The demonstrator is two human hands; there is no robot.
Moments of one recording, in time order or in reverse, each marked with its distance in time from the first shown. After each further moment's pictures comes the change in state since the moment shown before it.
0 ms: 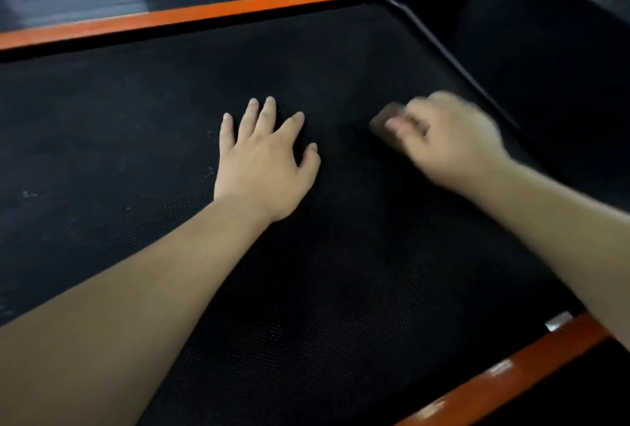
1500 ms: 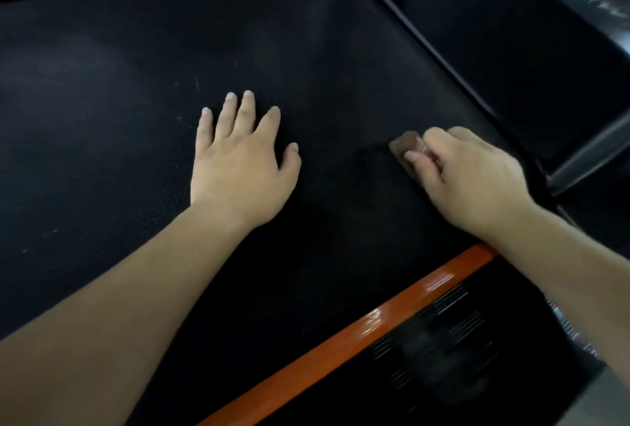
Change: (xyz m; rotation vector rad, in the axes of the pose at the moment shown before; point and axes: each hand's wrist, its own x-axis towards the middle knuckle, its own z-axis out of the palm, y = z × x) left_hand -0.070 0.011 0.002 -0.017 0.018 0.056; right_hand -0.130 -0.008 -0.037 -0.123 -0.070 0.168
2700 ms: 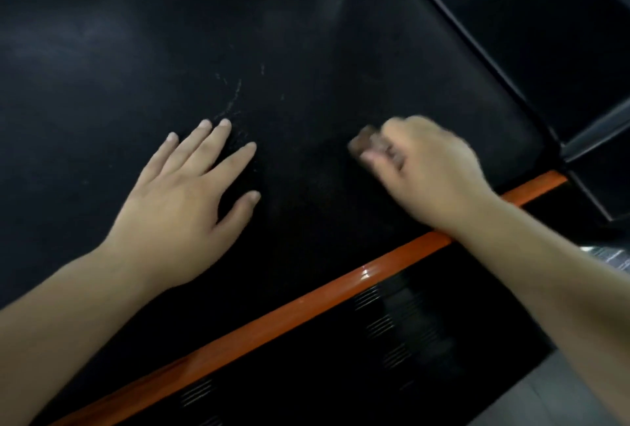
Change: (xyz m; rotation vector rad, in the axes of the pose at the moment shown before) left_hand -0.113 -0.079 -0.044 -0.009 -0.139 0.179; right_hand -0.025 -0.075 -0.001 0.126 -0.037 -0.124
